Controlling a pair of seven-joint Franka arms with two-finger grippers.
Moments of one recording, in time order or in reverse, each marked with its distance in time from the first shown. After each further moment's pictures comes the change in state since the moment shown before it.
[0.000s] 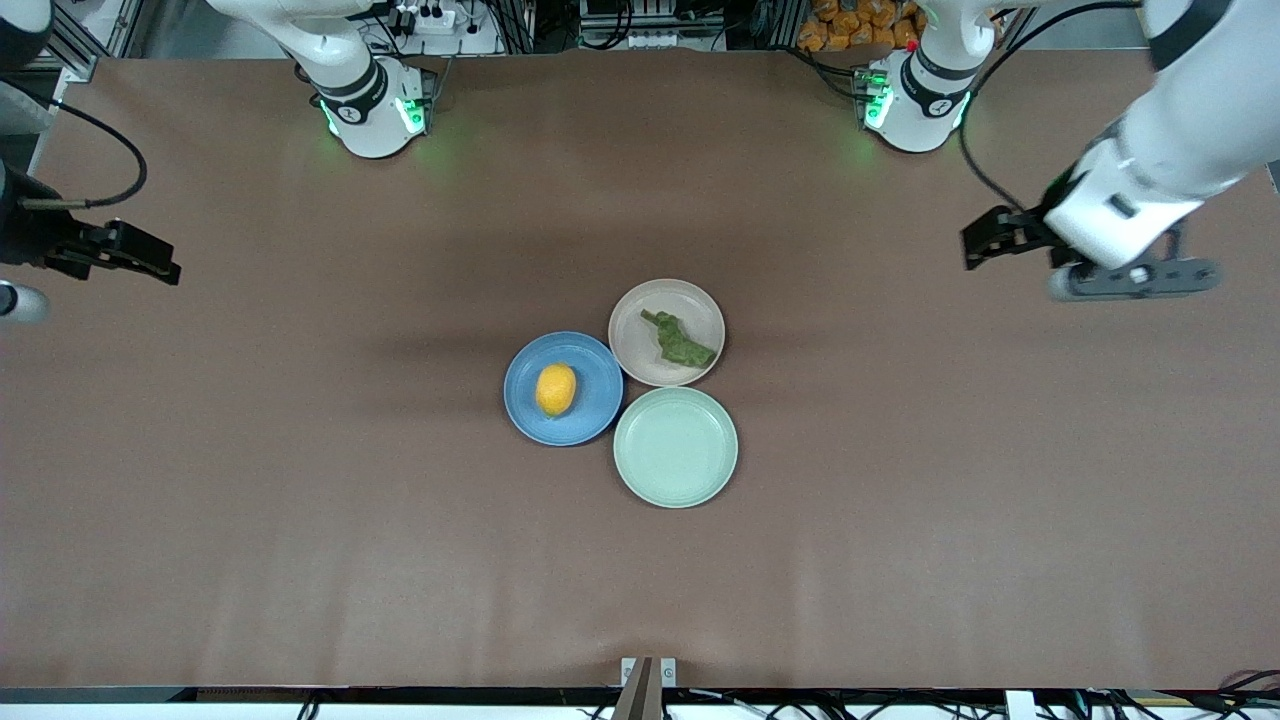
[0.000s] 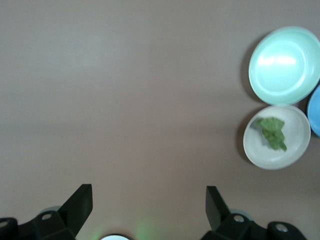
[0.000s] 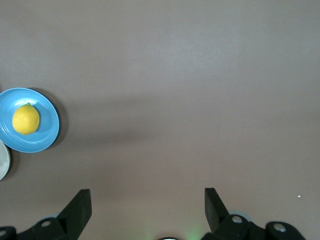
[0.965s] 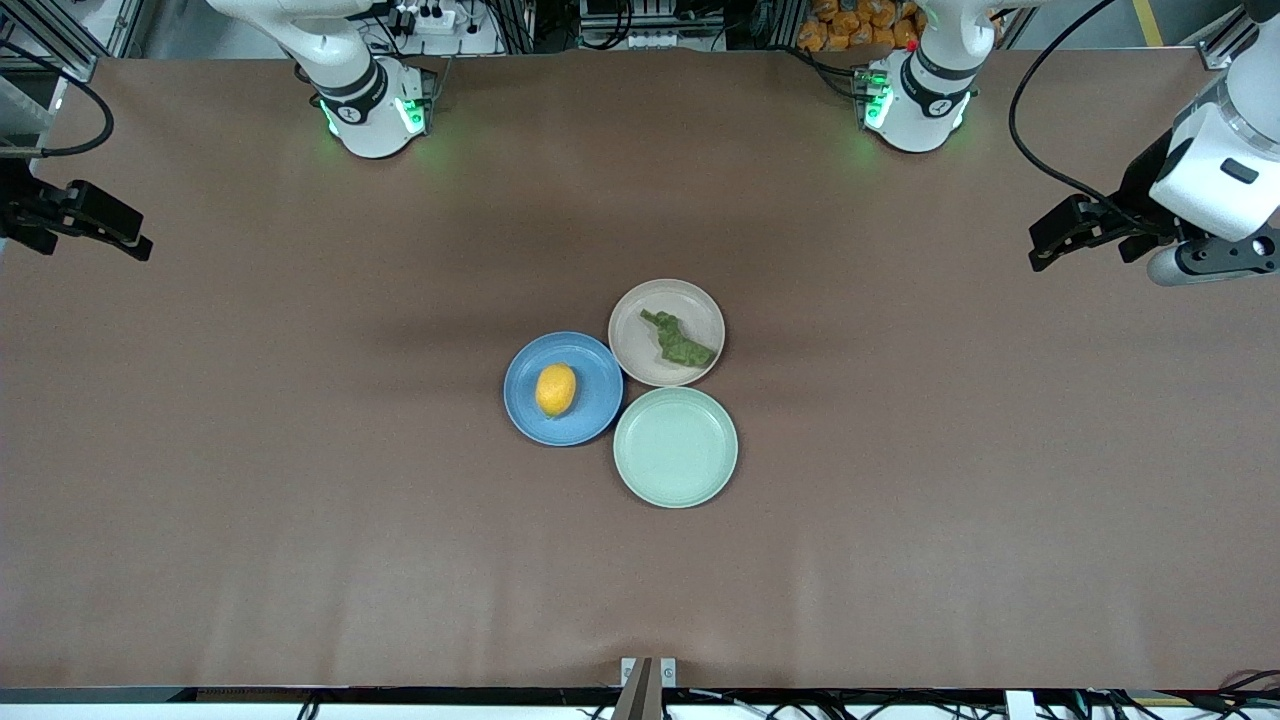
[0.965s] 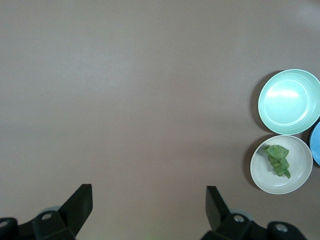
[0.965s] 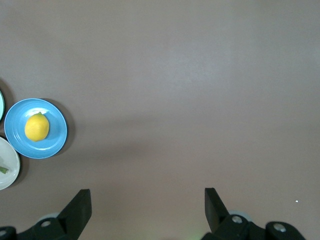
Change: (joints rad) left arm 0.010 -0.044 0.104 0.093 0.037 -0.017 0.036; right arm -0.001 -0.079 -0.002 0.013 0.000 0.002 0.007
